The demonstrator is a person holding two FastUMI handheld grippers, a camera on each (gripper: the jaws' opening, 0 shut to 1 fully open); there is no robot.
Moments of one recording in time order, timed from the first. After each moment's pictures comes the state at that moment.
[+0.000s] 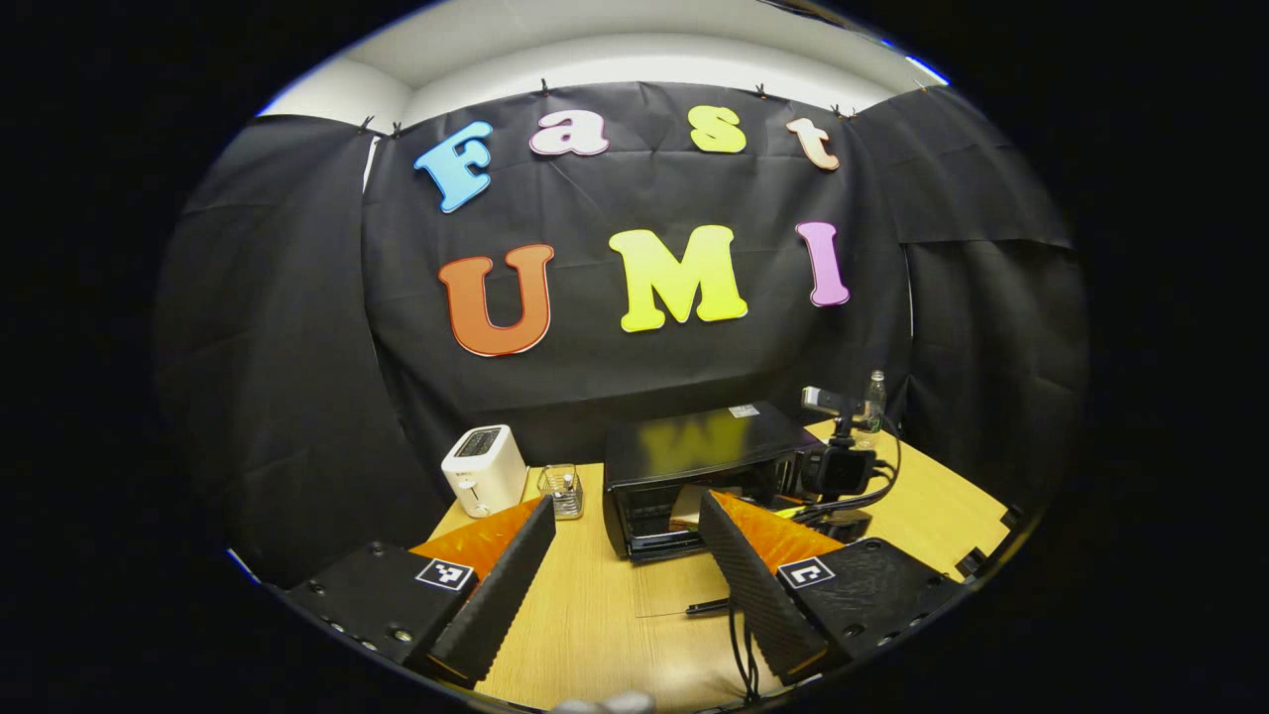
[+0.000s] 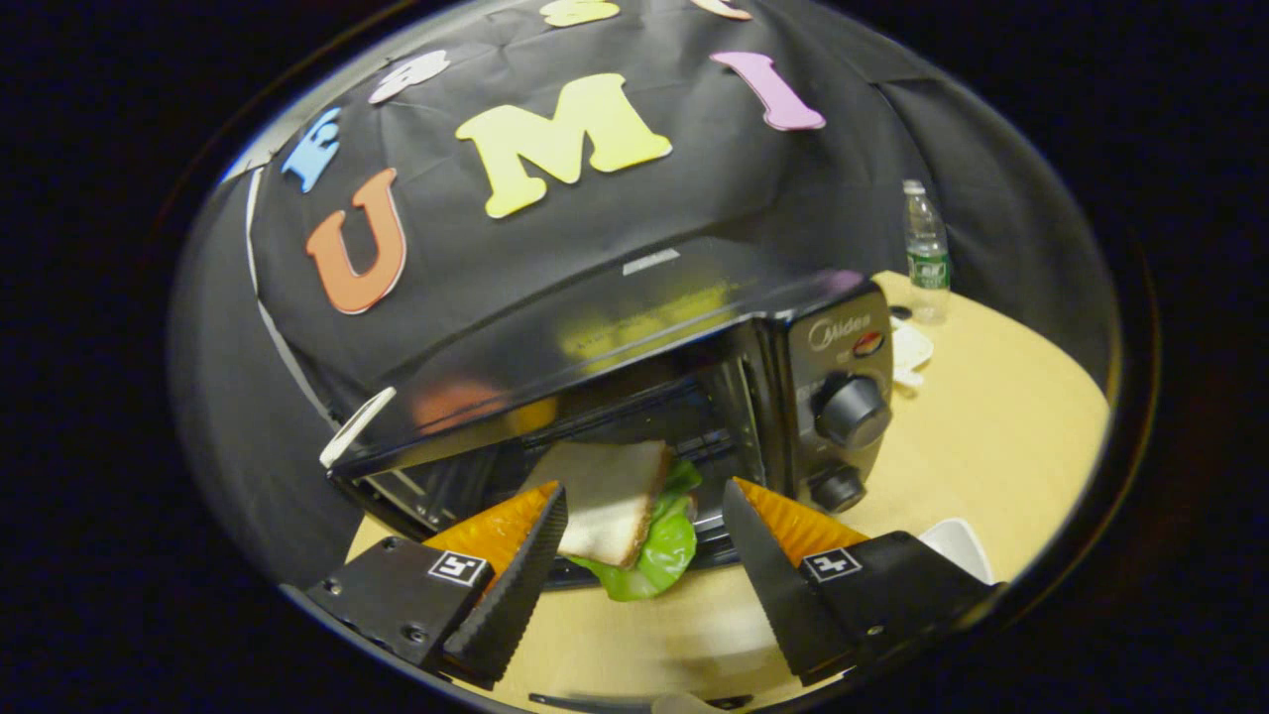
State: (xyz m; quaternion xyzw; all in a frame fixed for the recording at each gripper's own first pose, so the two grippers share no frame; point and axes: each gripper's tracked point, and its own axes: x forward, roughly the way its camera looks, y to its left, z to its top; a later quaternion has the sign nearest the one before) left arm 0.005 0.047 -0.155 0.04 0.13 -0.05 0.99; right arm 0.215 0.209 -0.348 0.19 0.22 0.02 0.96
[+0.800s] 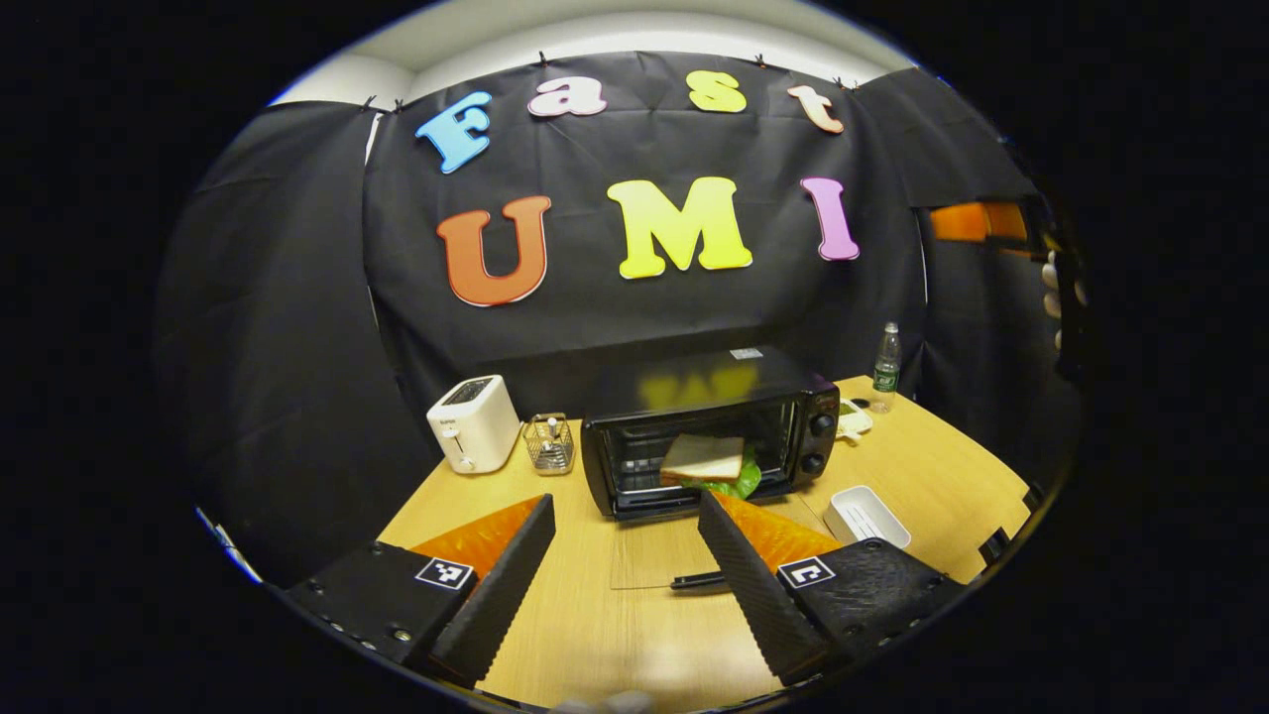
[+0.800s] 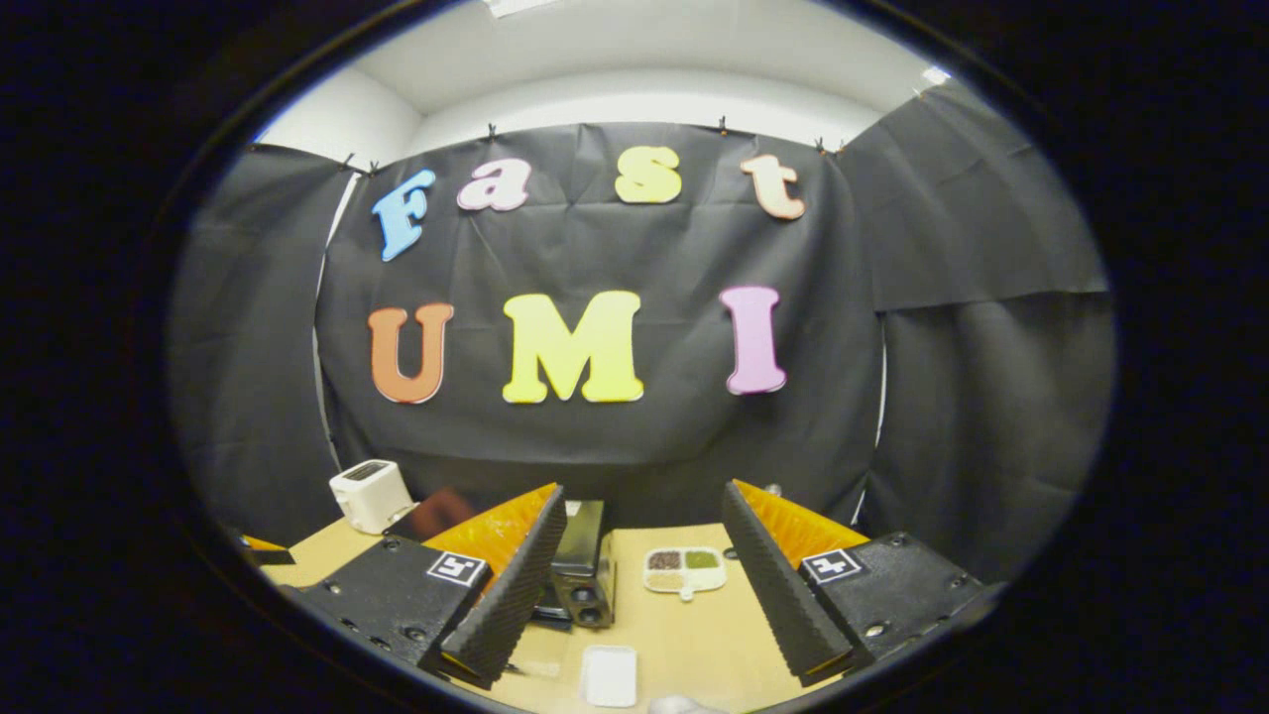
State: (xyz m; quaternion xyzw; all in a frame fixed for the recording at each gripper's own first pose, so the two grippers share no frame) left arm 0.001 0.008 -0.260 0.04 0.20 -0.03 0.98; right arm 0.061 -0.003 -0.065 0.02 0.00 -0.01 1.00
